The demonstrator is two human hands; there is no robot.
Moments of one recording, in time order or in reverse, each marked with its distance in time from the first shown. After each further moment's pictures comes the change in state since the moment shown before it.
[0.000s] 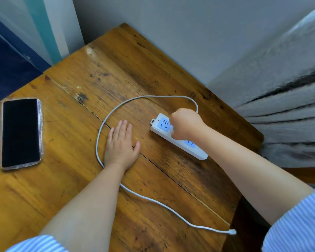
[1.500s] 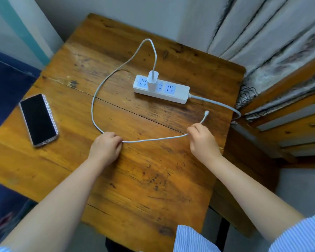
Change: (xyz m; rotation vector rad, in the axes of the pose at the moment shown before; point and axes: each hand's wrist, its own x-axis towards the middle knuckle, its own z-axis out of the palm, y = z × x) left_hand -0.119 -0.026 -0.045 0.125 -0.123 0.380; right_hand -0.178 0.005 0.177 0.524 0.642 0.140
